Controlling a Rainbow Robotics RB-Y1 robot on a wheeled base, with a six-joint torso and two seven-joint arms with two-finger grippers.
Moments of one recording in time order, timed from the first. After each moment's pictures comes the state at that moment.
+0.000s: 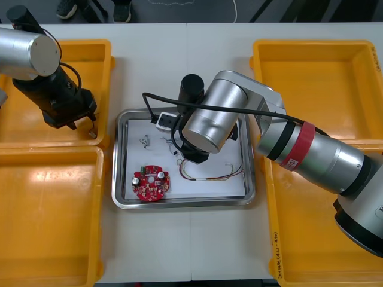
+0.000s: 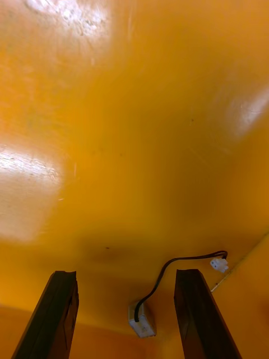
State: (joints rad) right arm -0.96 -0.35 0.87 -1.46 -0.59 1.38 1.74; left arm -0.87 0.72 -0.35 -1.15 0.86 1.51 -0.85
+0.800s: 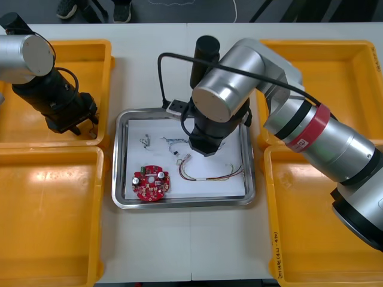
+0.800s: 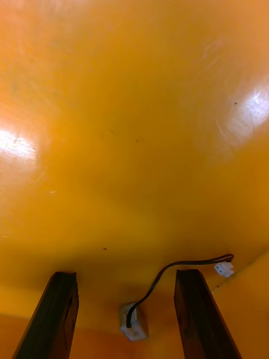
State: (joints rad) right arm -0.97 -0.35 0.68 -1.48 -0.71 1.62 1.74; left arm -0.87 0.71 -0.34 -1.05 0.96 1.48 -0.85
